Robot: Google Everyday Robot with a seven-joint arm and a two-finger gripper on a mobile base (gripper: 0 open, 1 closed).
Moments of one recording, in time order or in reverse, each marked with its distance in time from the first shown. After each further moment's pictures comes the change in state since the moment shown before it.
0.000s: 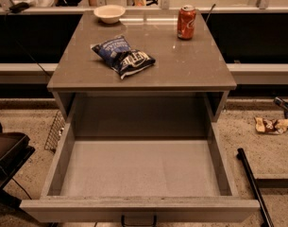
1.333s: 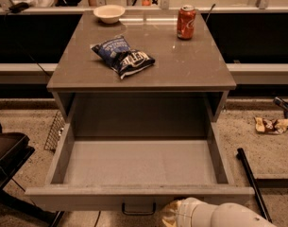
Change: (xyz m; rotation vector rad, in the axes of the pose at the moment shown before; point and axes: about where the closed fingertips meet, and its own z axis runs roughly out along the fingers) arm -0.059 -0.055 0.063 0.009 -0.176 -0.094
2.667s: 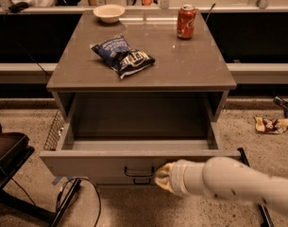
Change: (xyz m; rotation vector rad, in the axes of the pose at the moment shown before) arm -0.026 -0.088 0.034 0.018 -0.095 -0.115
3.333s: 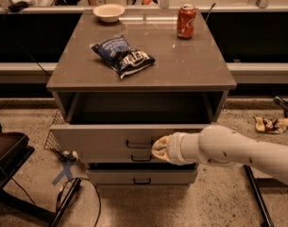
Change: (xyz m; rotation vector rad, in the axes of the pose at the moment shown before) arm -0.016 -0.094 0.029 0.033 -0.078 -0.084
